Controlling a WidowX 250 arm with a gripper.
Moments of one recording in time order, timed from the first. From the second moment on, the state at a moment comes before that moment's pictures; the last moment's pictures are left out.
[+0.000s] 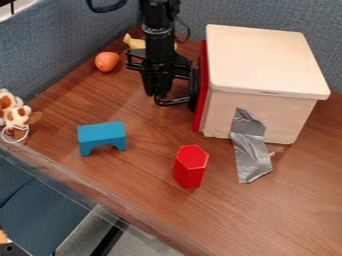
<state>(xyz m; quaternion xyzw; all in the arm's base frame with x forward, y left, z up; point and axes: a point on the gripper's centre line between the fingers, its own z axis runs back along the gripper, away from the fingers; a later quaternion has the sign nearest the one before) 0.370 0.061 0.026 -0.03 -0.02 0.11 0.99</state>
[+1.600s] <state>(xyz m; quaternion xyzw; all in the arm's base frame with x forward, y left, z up) 0.344 0.103 0.040 -0.01 -0.02 0.14 0.99</state>
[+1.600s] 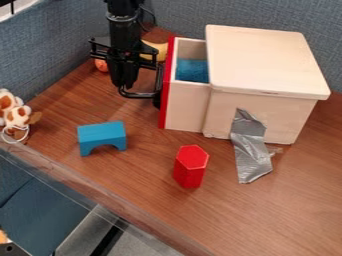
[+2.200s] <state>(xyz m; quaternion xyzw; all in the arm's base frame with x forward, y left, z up) 0.334 0.118 0.036 -0.01 -0.01 0.15 0.99</state>
